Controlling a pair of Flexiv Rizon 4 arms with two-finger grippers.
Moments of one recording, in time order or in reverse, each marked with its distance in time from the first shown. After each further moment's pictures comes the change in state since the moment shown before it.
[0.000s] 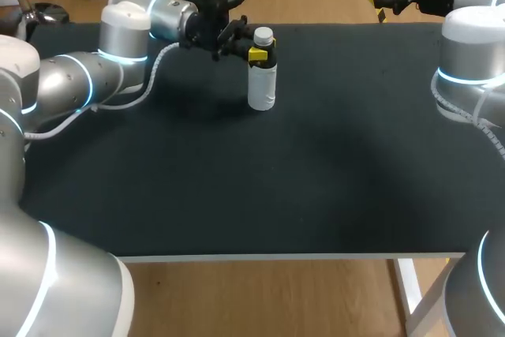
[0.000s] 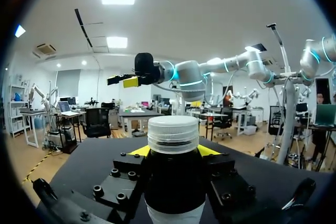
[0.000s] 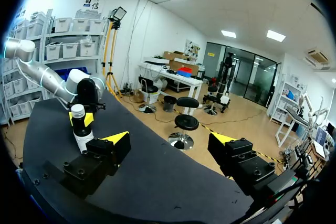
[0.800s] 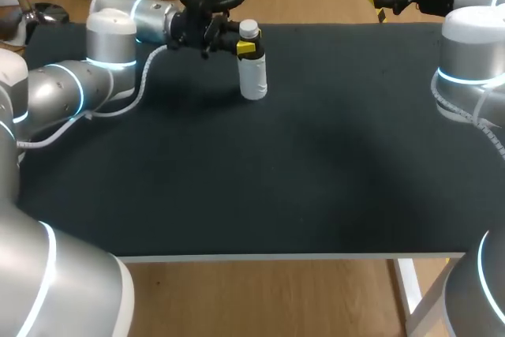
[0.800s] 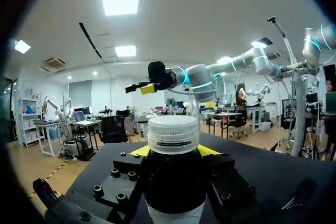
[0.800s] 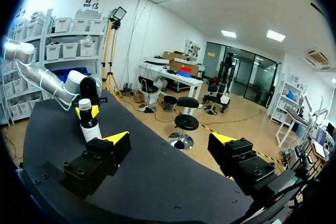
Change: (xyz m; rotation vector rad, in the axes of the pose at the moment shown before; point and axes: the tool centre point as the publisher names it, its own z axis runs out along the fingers) left arm -0.017 0.000 -0.039 0.022 -0.128 0.076; right arm 0.000 0.000 0.000 0.000 0.000 0.000
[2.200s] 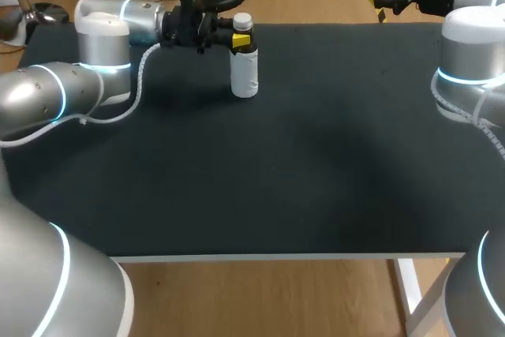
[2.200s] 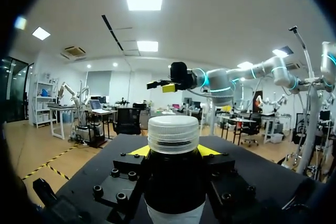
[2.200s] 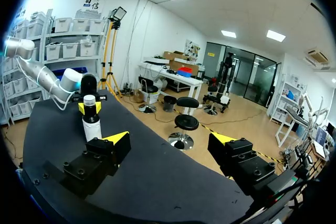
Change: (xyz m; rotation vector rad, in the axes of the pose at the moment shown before) left arm -0.012 -0.003 -0.018 -0.010 -0.149 -0.123; right arm 0.000 0.000 0.000 0.000 0.000 0.000
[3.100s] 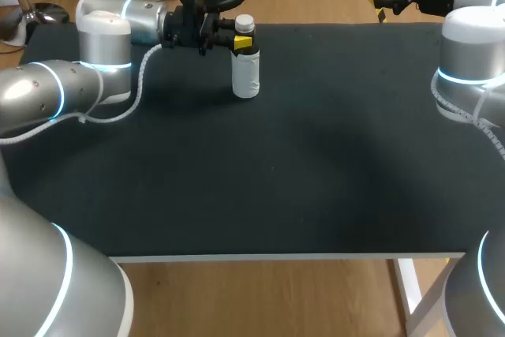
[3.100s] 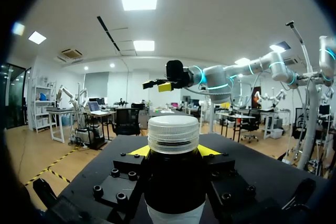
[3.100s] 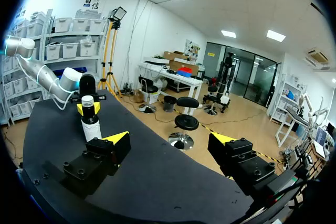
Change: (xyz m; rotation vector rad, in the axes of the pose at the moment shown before) left arm 0.005 0.000 0.004 -0.012 0.011 0.039; right arm 0.000 0.000 0.000 0.000 0.000 0.000
